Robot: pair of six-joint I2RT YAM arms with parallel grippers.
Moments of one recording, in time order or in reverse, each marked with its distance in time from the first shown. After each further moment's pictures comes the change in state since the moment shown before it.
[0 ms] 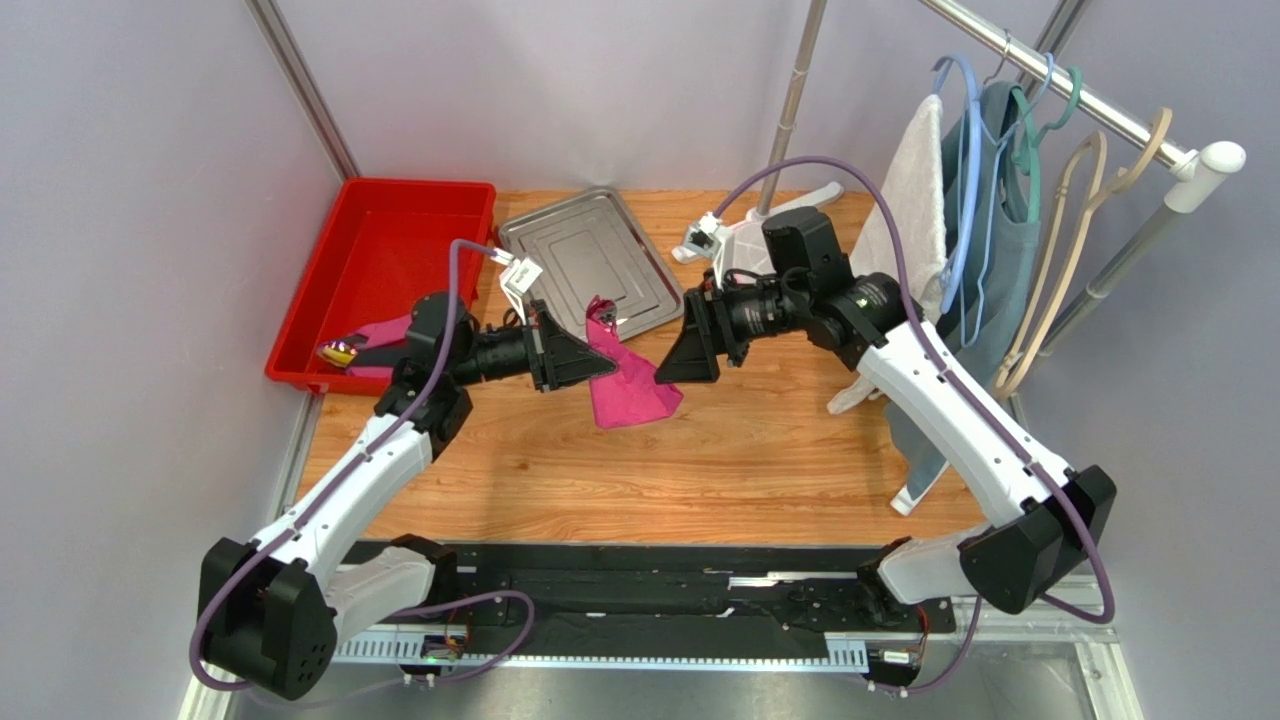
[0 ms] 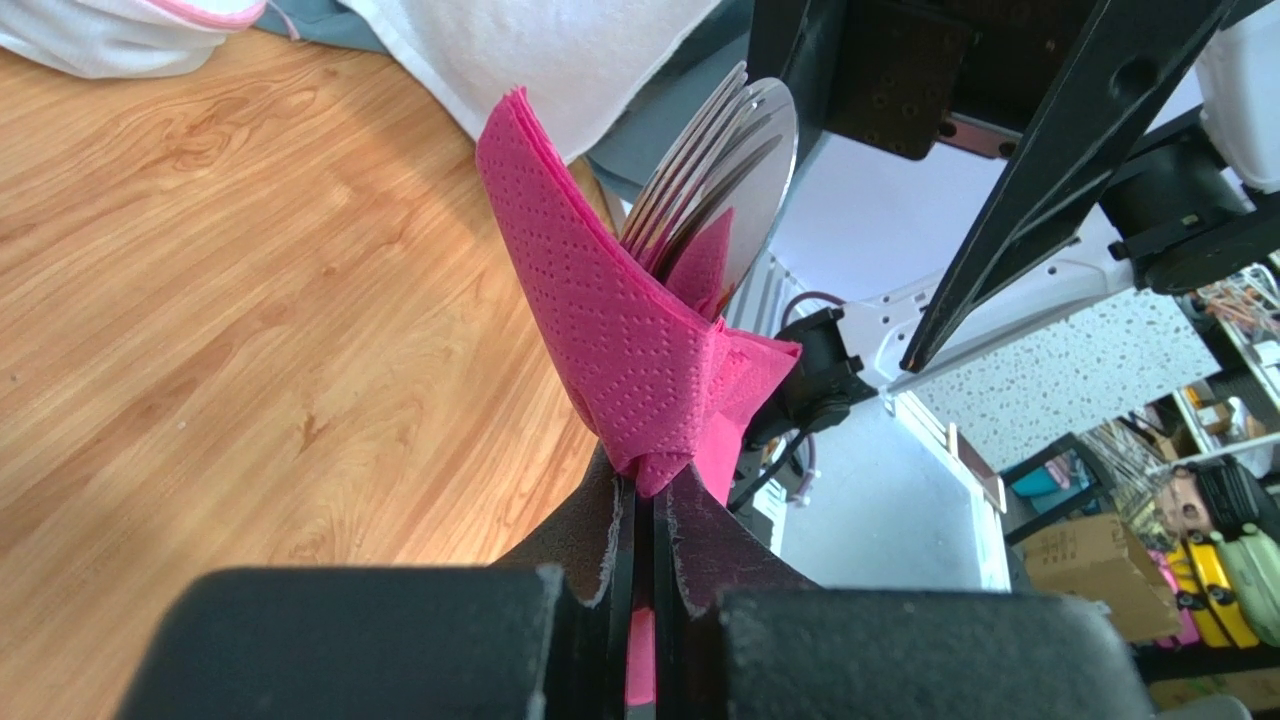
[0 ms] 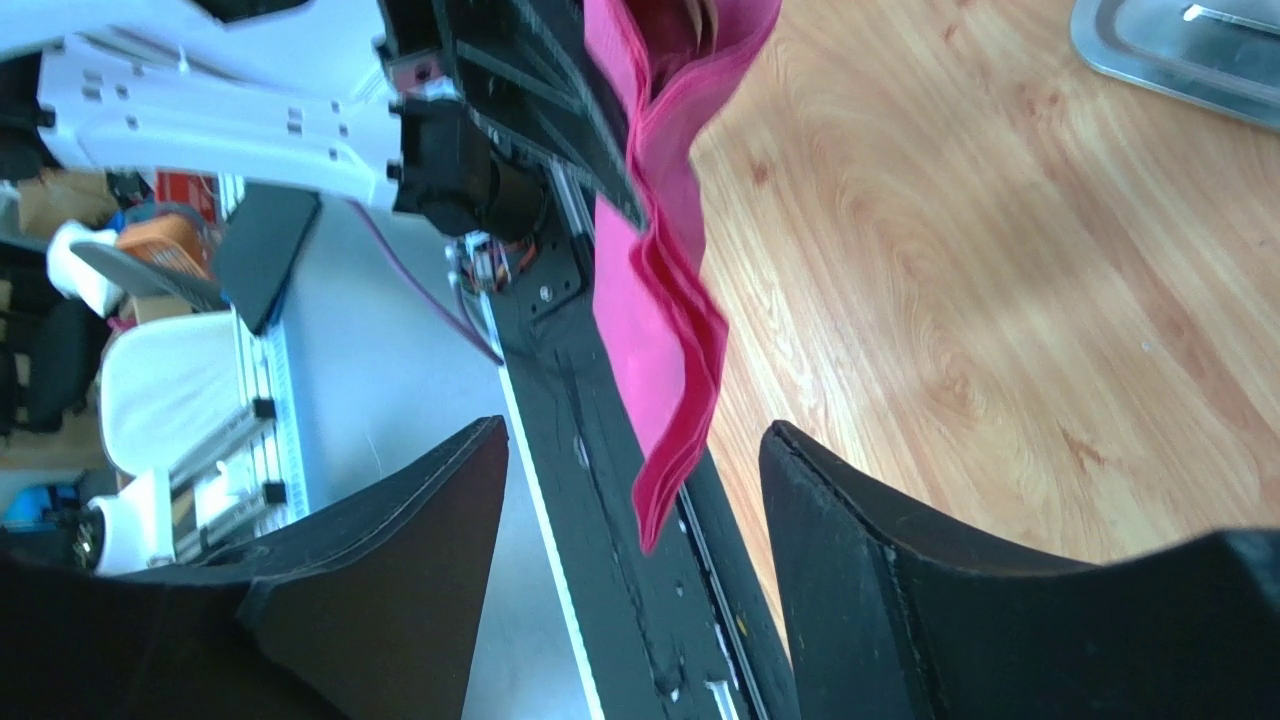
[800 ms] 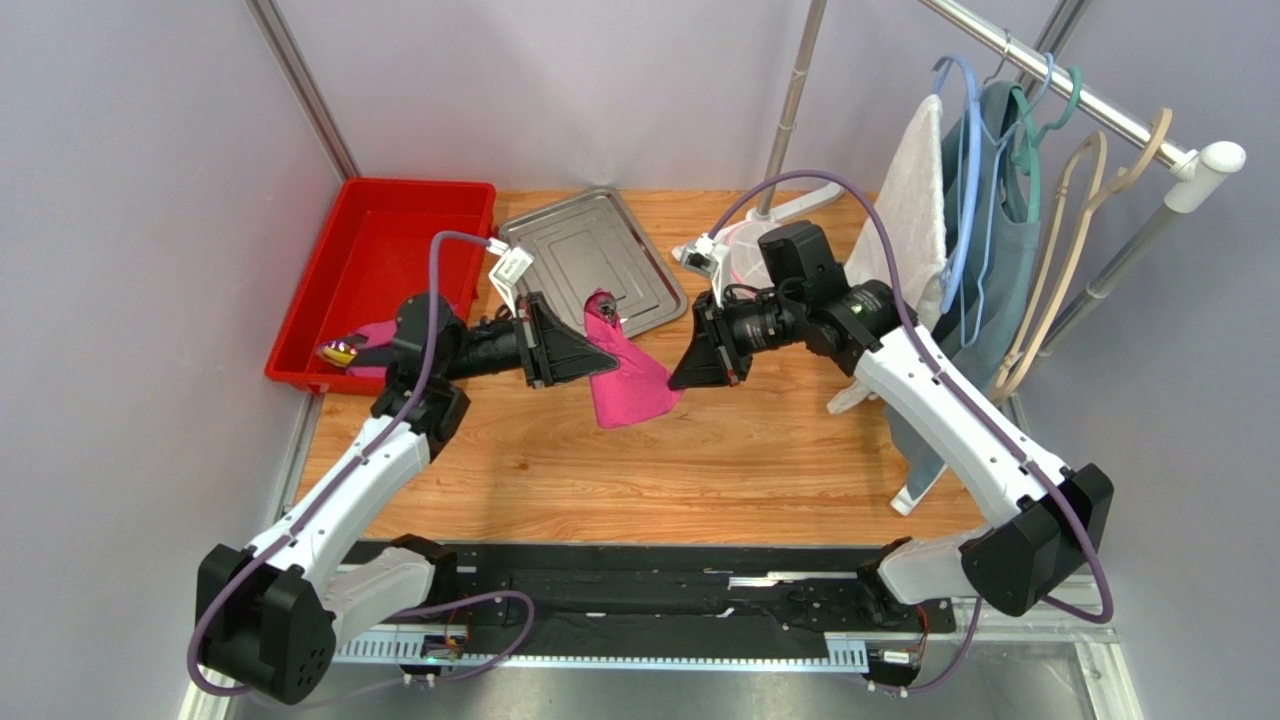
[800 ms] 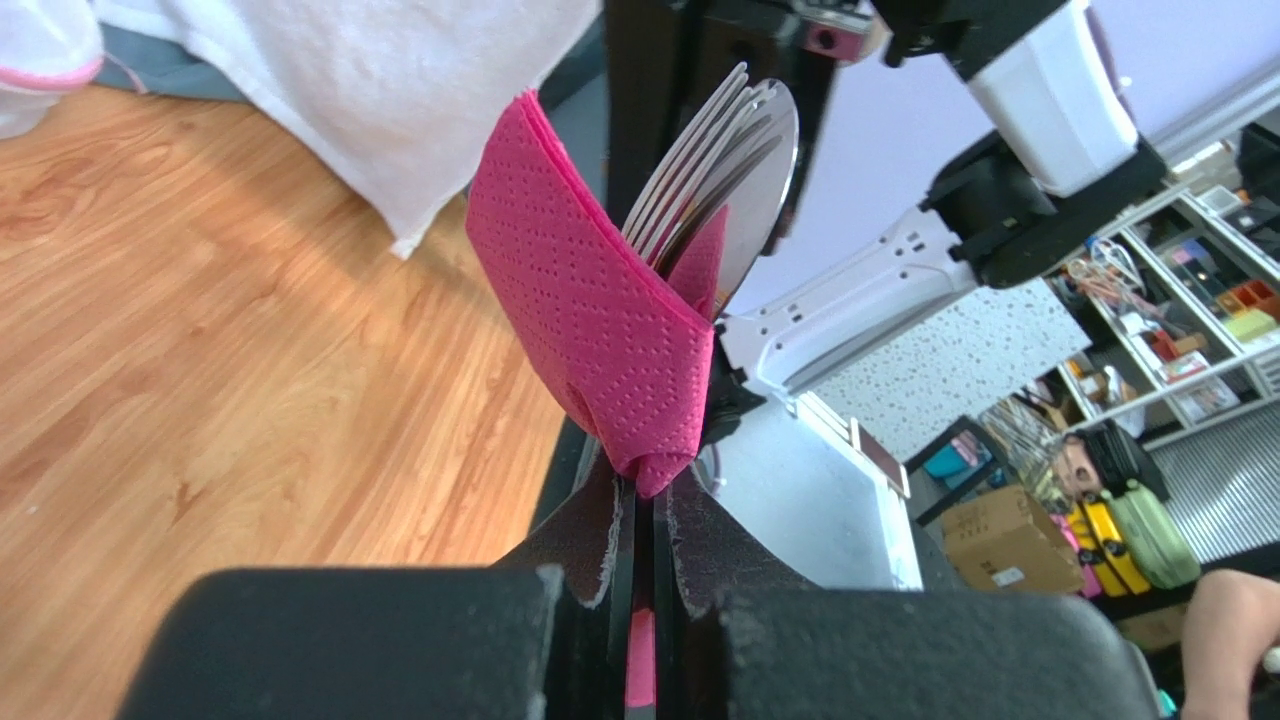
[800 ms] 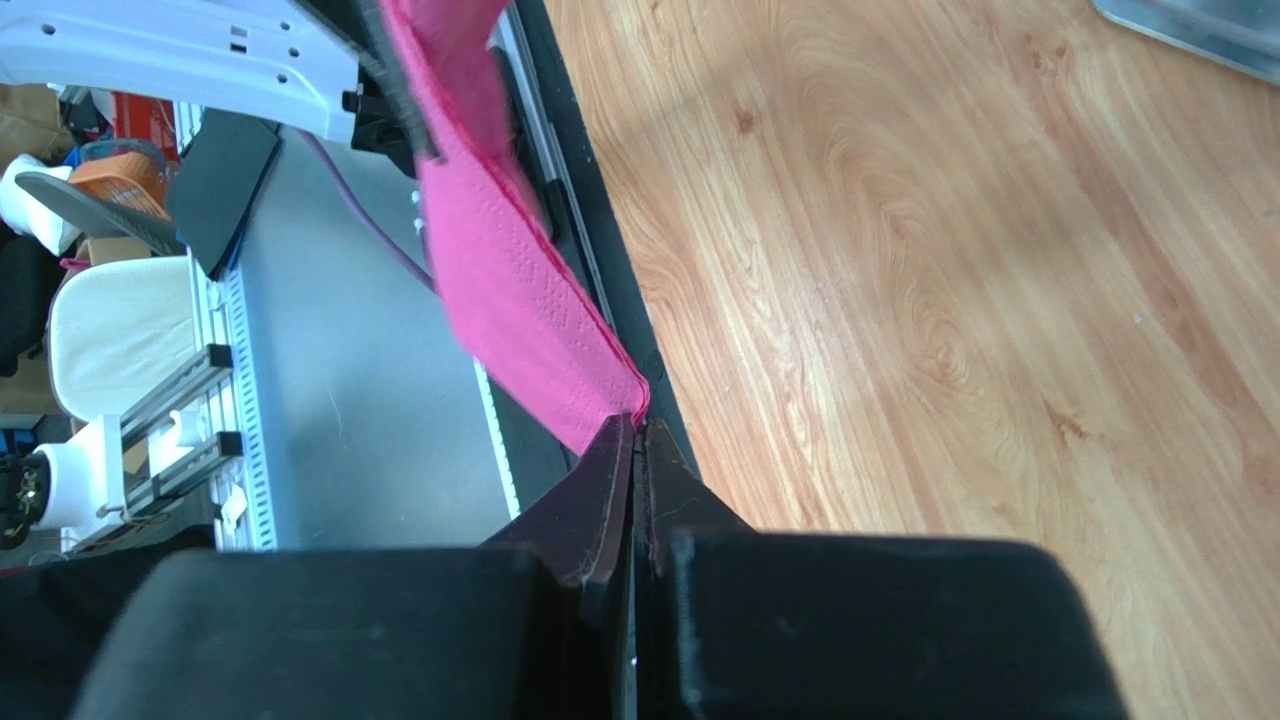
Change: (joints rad) left arm 0.002 -0.015 0.015 0.161 0.083 -0.186; right arm 0.000 -0.021 -0.067 -0.048 -0.012 -0.124
